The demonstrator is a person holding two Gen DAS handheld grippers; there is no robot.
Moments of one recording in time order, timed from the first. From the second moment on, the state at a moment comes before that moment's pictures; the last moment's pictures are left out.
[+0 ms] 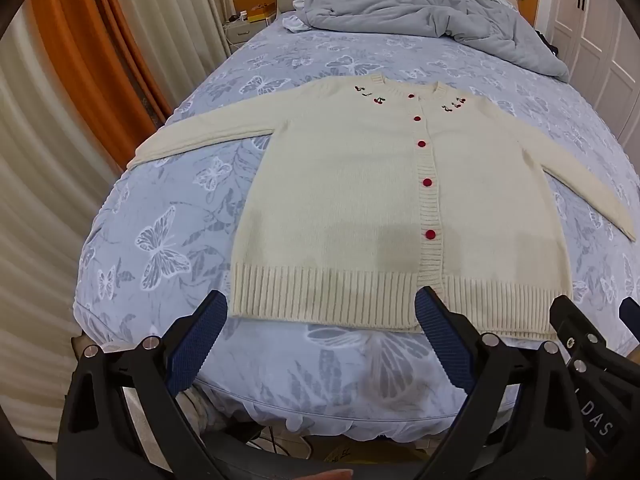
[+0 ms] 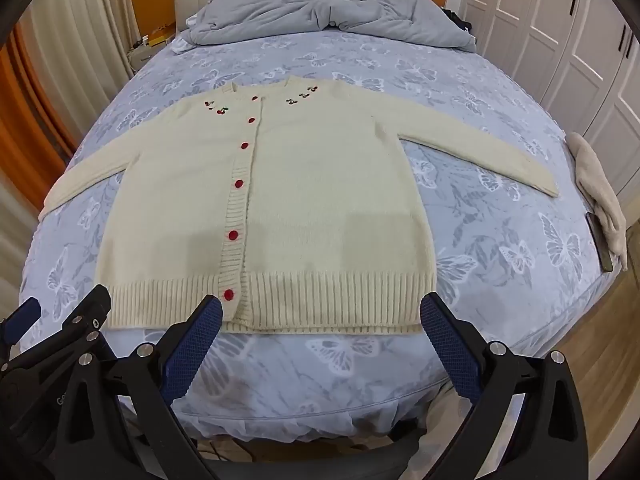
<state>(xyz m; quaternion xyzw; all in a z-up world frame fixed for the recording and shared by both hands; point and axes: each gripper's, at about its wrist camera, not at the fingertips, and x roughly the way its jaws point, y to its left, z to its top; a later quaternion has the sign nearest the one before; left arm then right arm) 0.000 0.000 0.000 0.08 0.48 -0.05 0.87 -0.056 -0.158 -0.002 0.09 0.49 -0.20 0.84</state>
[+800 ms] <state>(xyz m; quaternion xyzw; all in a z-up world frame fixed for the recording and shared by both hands) 0.000 0.000 -0.013 0.08 0.49 -0.04 0.87 -0.056 -0.159 -0.012 0.10 0.50 -0.20 0.84</state>
